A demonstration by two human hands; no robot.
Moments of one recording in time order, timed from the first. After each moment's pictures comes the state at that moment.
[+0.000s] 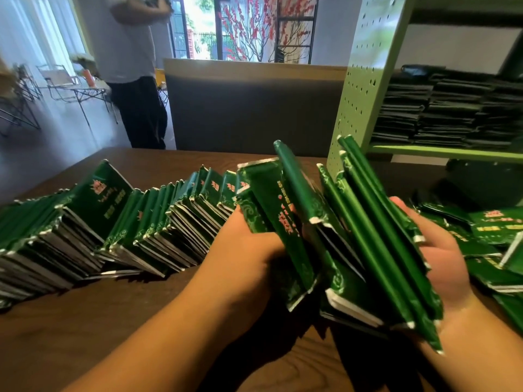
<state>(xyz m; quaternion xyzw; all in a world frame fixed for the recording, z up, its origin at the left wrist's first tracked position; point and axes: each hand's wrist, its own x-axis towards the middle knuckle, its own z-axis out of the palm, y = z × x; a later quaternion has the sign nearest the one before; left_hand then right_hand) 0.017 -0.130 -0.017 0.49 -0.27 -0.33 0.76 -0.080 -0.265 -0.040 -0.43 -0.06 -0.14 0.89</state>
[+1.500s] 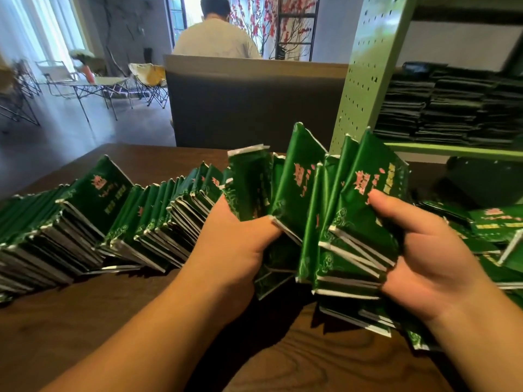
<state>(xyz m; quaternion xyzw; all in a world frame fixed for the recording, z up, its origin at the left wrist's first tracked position) 0.017 -0.130 -0.007 0.51 -0.25 -0.25 0.78 -0.083 -0.286 0.002 -0.43 0.11 -0.15 0.88</state>
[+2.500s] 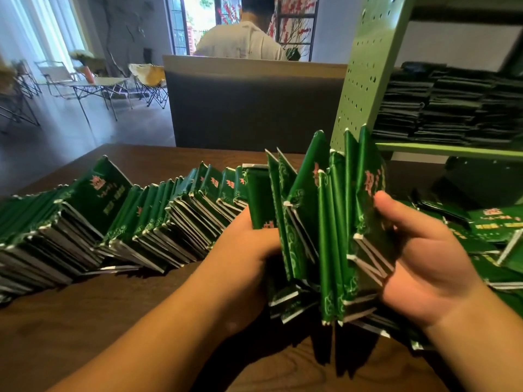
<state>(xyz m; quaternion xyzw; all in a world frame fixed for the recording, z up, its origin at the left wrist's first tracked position) 0.012 -0.129 -0.012 0.48 -0.27 -0.36 0.75 -0.086 -0.288 -0.005 -0.38 0.07 -0.13 0.92</state>
